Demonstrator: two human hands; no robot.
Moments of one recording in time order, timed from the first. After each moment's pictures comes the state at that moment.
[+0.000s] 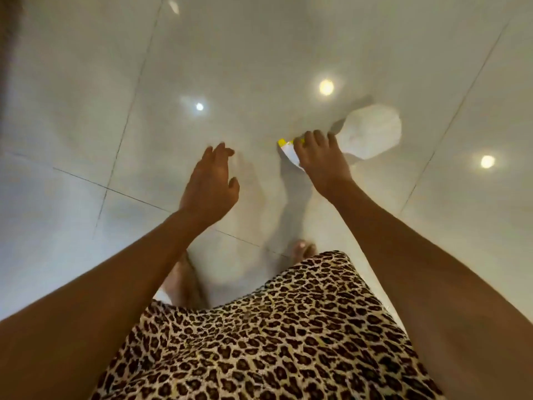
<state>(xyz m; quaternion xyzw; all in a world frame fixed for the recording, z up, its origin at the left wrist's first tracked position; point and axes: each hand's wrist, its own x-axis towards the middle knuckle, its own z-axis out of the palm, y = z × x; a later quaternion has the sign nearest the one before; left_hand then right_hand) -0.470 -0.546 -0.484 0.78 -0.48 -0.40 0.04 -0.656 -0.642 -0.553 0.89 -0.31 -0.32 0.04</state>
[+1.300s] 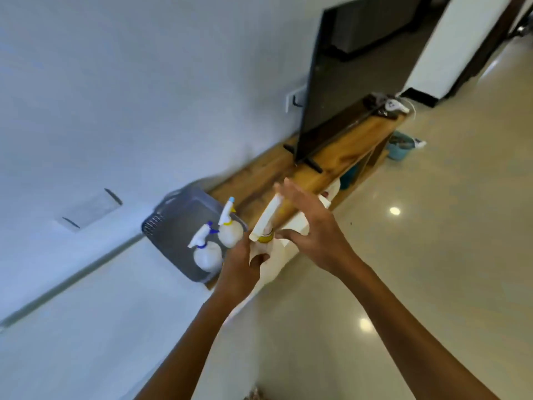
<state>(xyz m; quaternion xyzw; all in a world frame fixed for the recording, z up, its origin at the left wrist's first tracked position) -0.204 -0.412 0.204 0.79 -0.33 -0.20 0.47 -0.291 -0.543 0.261 0.89 -0.16 0.20 -0.37</state>
